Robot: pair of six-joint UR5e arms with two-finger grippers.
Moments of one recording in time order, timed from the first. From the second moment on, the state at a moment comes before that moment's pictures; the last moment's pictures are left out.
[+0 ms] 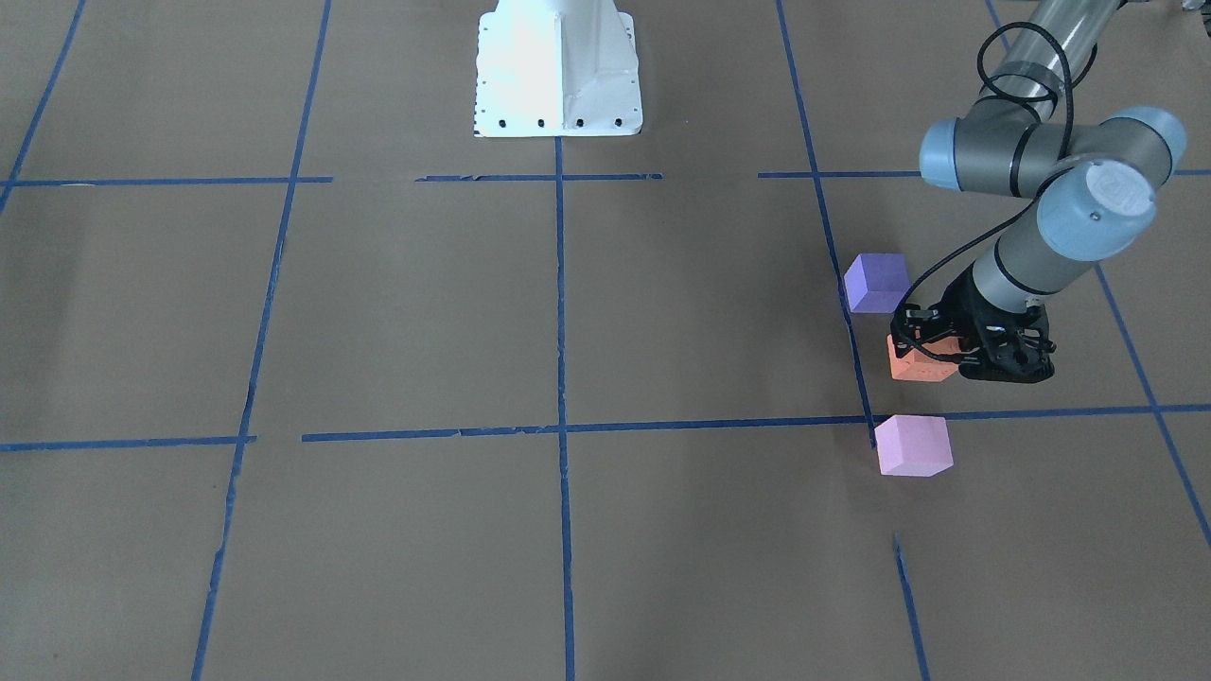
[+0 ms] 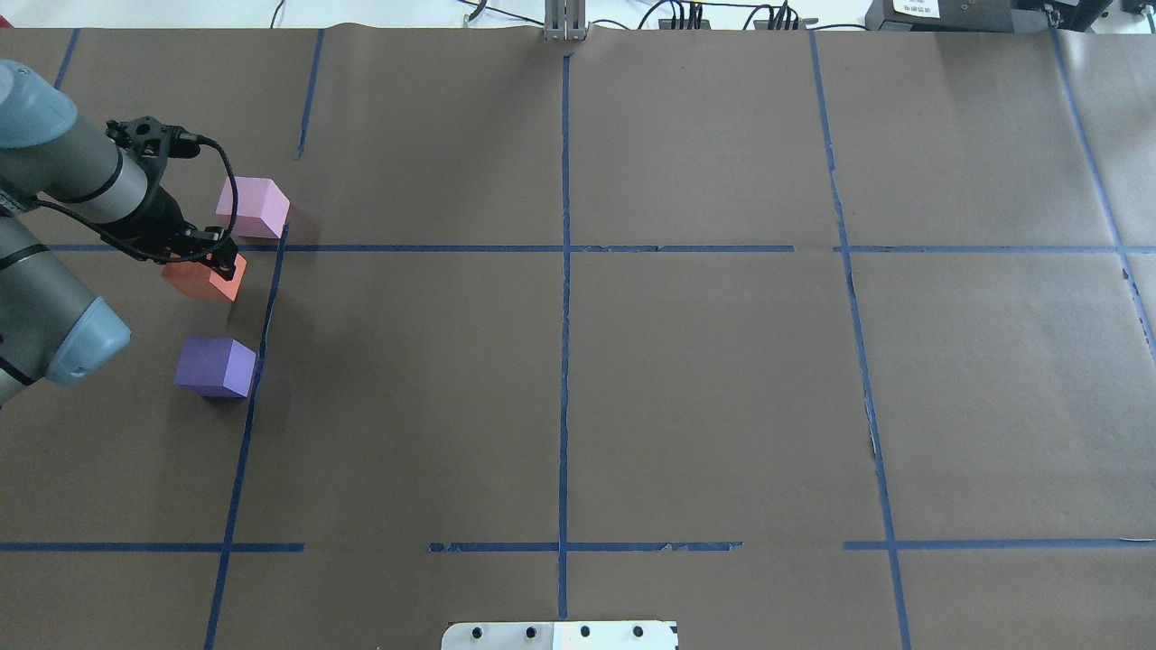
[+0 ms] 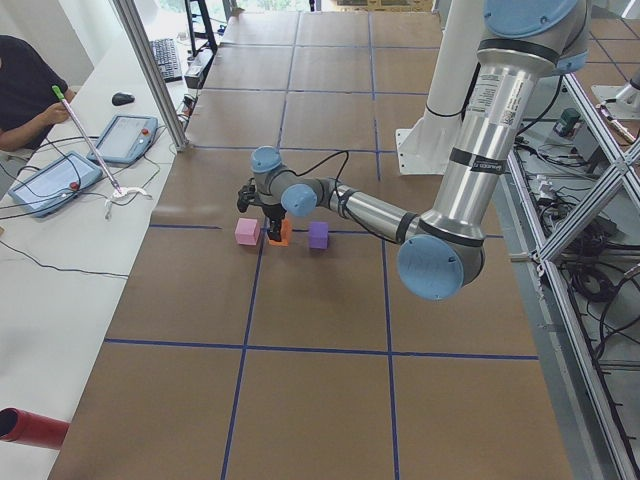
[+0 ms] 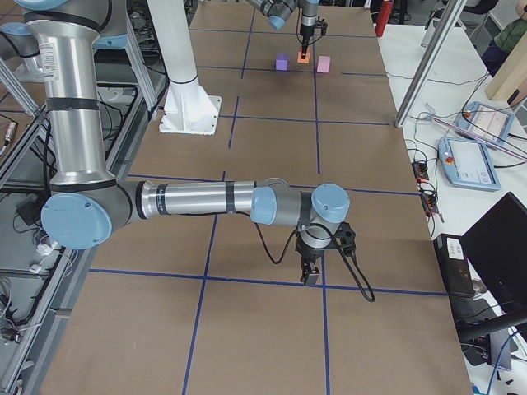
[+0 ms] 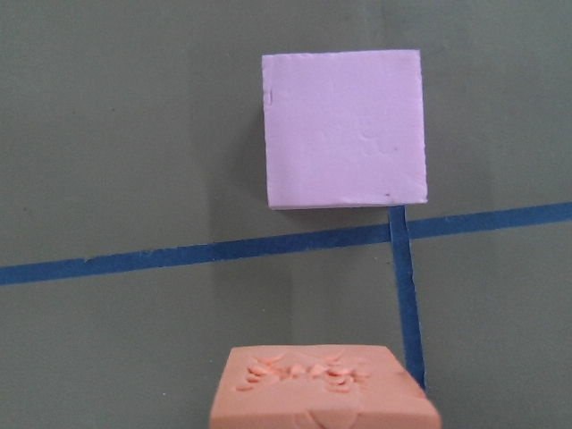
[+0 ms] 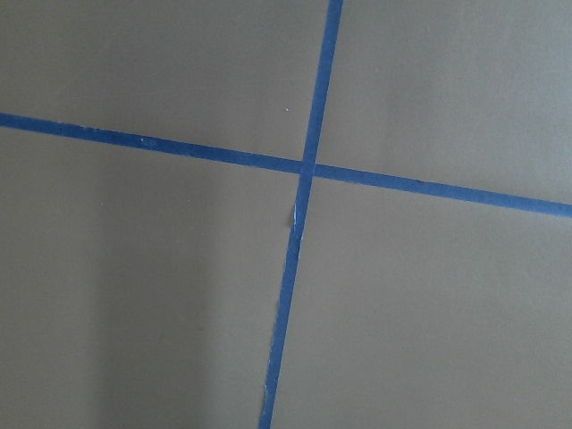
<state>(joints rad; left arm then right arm) -0.94 -1.87 -1.57 -1.84 -2.19 -0.71 1.52 -1.51 1.59 -1.72 2.29 -0.16</state>
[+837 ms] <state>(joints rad) -0.90 -1.89 -1.52 -1.87 -2.19 -0.75 1.52 -1.51 1.59 -1.72 2.29 -0.16</state>
